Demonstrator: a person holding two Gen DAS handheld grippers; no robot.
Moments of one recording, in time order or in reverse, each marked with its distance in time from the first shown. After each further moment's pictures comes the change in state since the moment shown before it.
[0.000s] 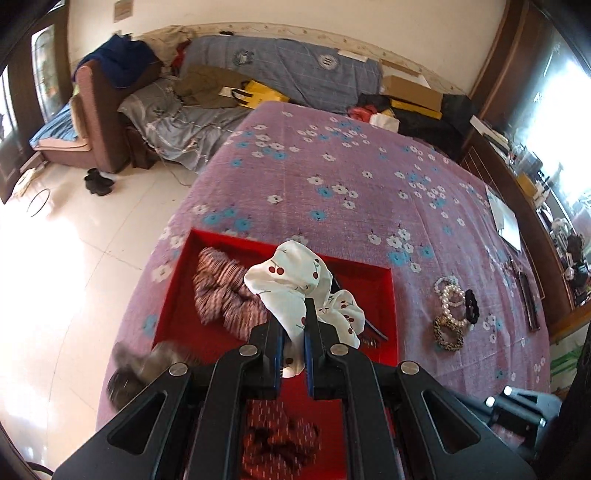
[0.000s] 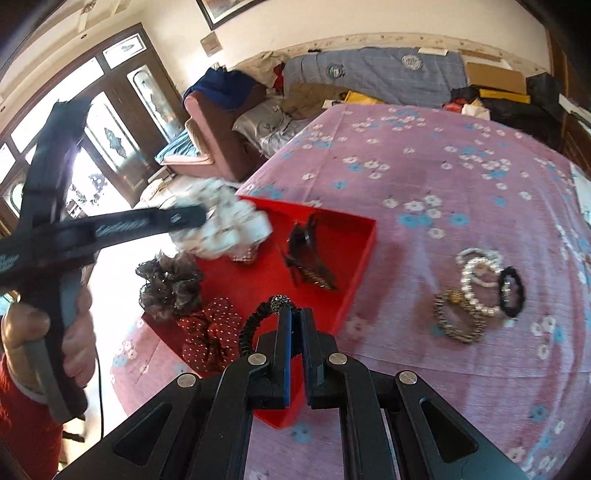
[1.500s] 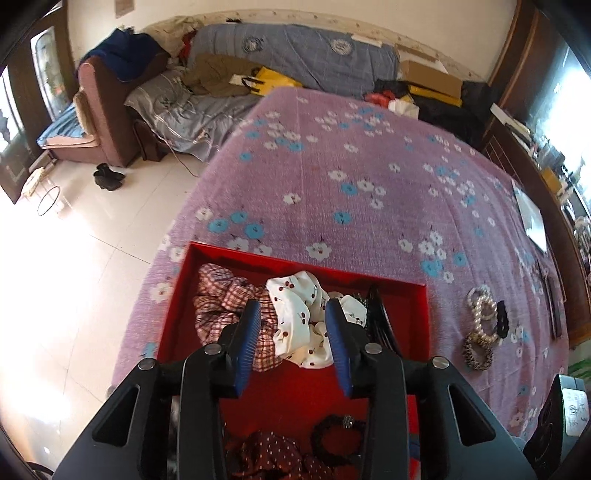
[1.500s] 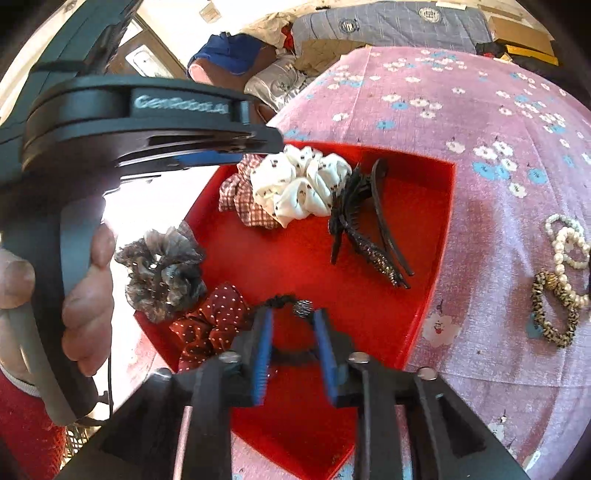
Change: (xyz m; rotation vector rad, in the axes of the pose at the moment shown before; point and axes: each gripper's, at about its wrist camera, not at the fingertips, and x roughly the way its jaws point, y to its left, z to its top) left arm 0.032 0.005 0.021 -0.018 0.037 0.076; right arm 0.068 0.010 -0.005 0.035 0.119 0.107
